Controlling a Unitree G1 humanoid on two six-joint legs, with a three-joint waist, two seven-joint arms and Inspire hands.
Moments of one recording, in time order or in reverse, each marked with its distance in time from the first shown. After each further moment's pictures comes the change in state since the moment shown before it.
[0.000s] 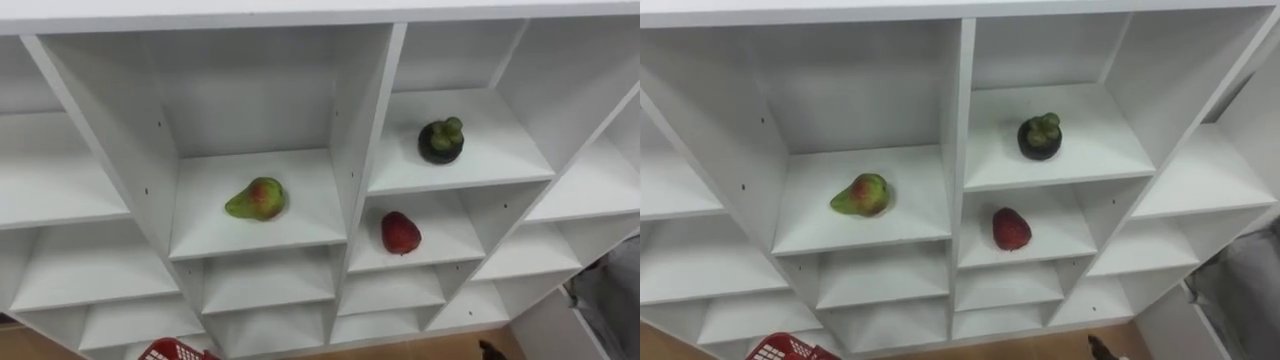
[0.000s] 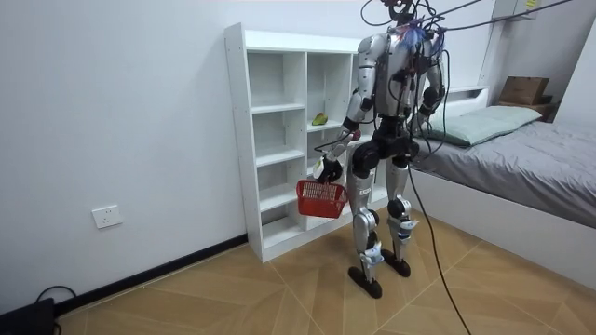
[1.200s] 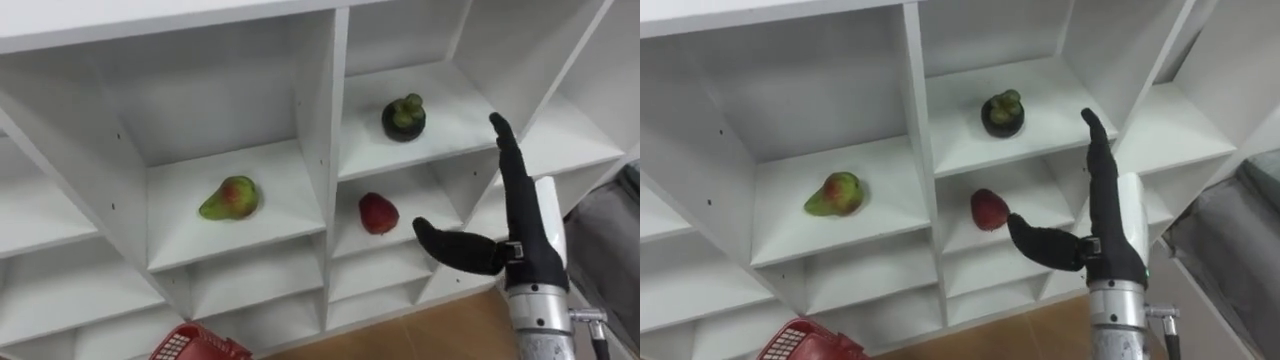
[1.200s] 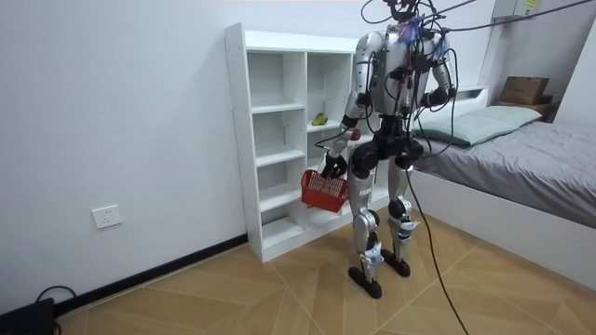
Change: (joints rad) left arm 0.055 0.009 -0.159 -0.070 -0.137 -0.062 -0.020; right arm 0.074 -0.019 0.077 -0.859 -0.301 -0.125 -0.307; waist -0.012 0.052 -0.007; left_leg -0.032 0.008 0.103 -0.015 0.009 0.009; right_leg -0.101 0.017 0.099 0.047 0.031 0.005
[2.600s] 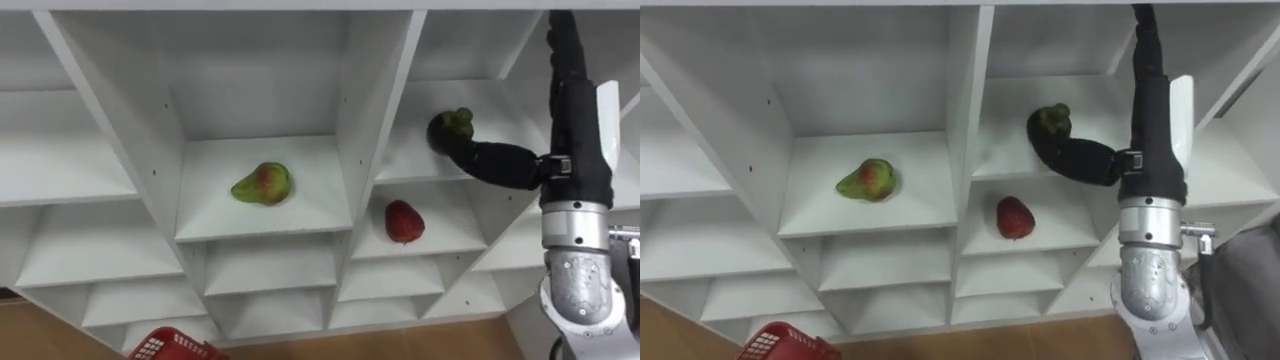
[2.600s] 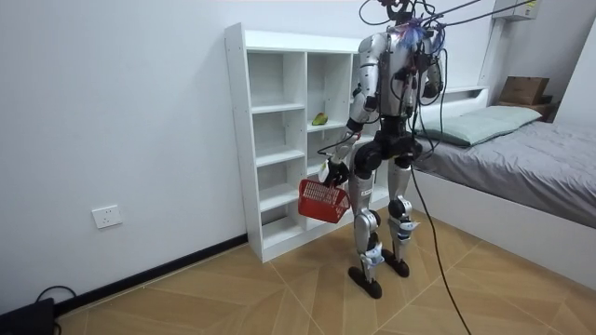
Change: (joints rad) left arm 0.021 0.044 0.035 -0.047 0.081 0.073 -0.033; right arm -0.241 -0.133 -0.044 0.030 0.195 -0.007 -0.028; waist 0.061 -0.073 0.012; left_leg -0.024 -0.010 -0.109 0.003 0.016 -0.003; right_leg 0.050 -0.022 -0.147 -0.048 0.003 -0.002
